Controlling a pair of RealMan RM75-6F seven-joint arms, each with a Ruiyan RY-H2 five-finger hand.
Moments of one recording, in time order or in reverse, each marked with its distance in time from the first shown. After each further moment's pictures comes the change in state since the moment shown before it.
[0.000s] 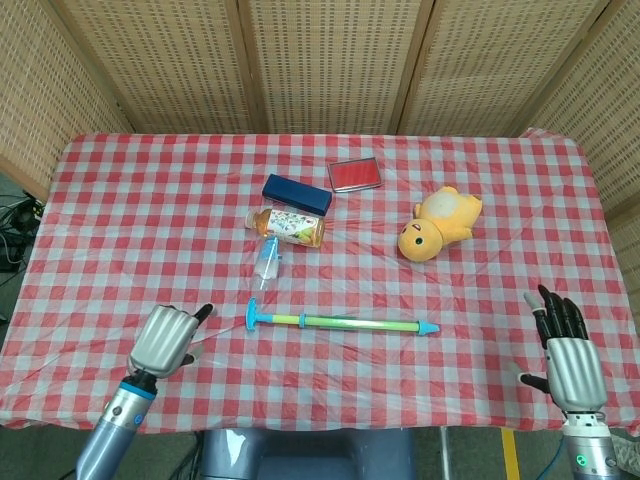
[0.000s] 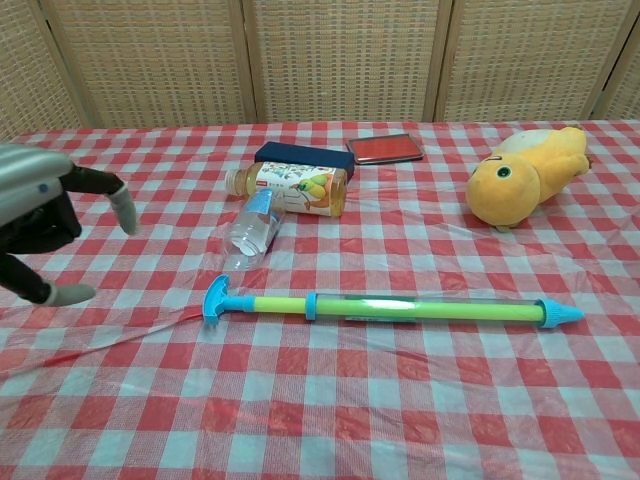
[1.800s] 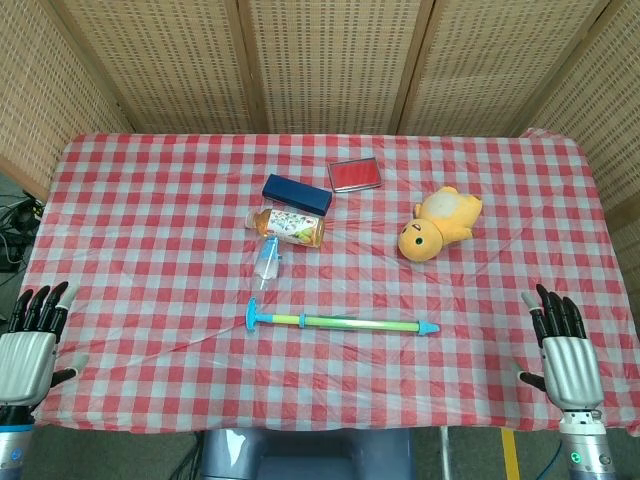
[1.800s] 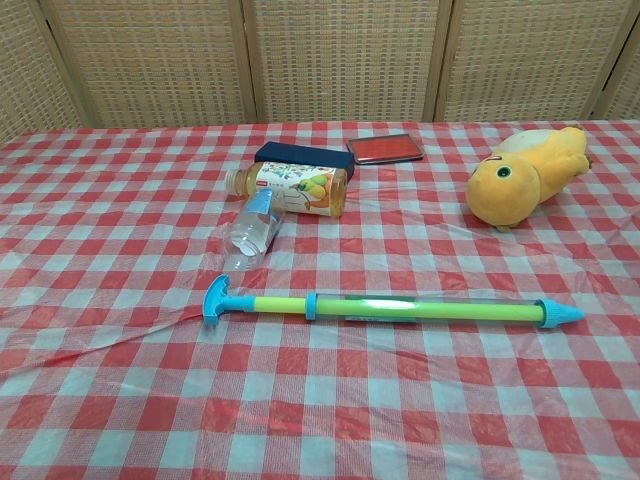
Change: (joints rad) left arm 0.264 0.220 0.087 0.282 0.158 0.355 -0.506; right arm 0.004 -0.034 0.003 0.030 0.000 0.004 -0.080
